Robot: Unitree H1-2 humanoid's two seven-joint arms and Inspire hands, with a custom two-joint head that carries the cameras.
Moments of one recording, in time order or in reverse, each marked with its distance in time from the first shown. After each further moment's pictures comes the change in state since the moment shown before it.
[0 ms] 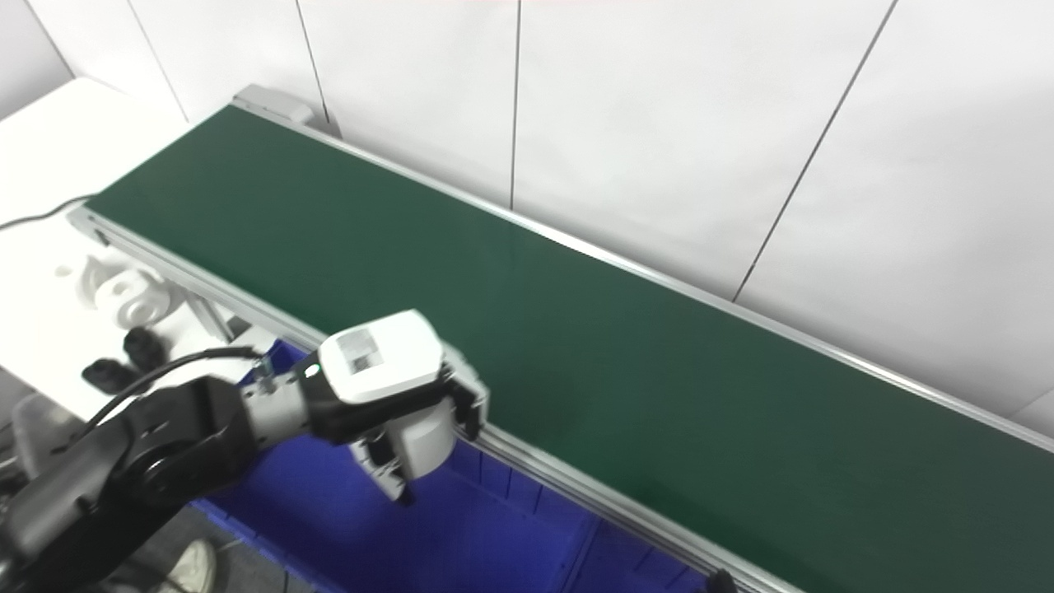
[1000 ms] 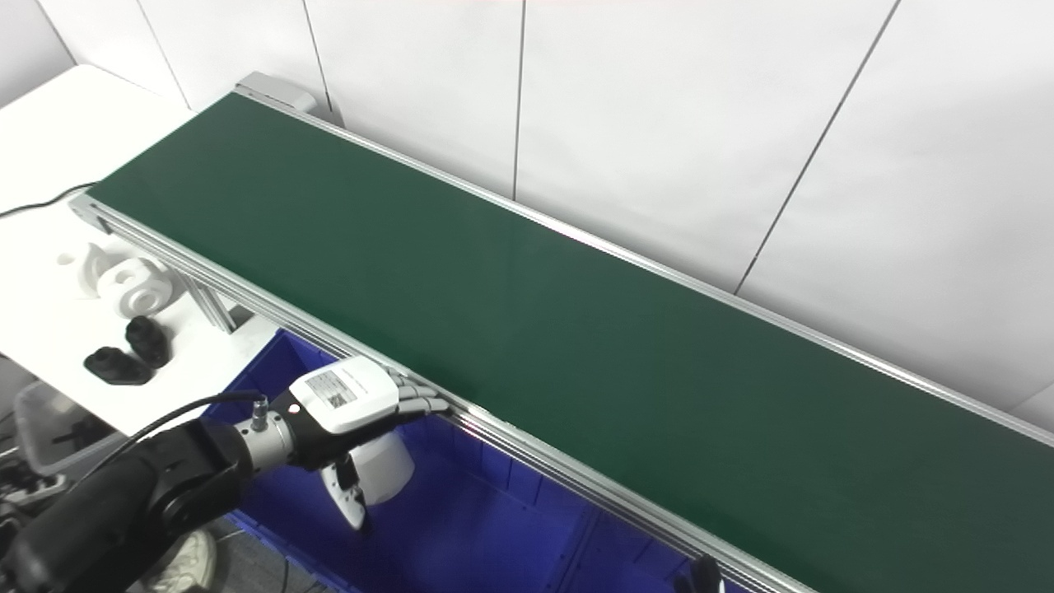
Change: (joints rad) left arm 0.053 -0.032 -0.020 0.167 0.226 0.066 -0.004; right arm 0.001 0.014 0.018 0.000 -0.006 0.002 0.002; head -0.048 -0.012
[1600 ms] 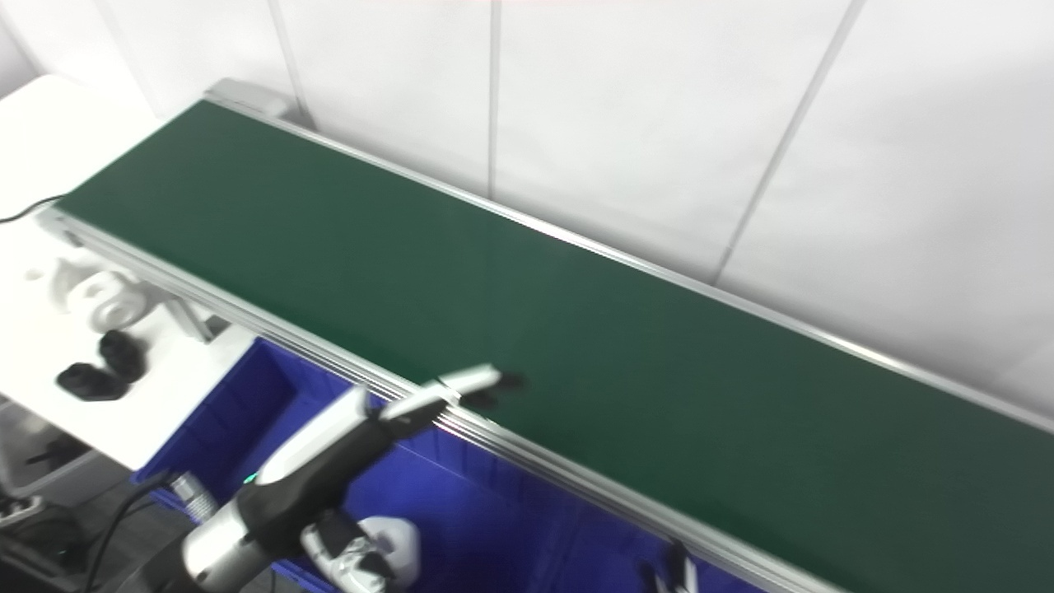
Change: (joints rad) left arm 0.297 -0.373 -0.051 -0.323 -0.756 -0.167 0.217; right arm 0.011 0.043 0.035 -0.006 -0.100 0.030 -0.023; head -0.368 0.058
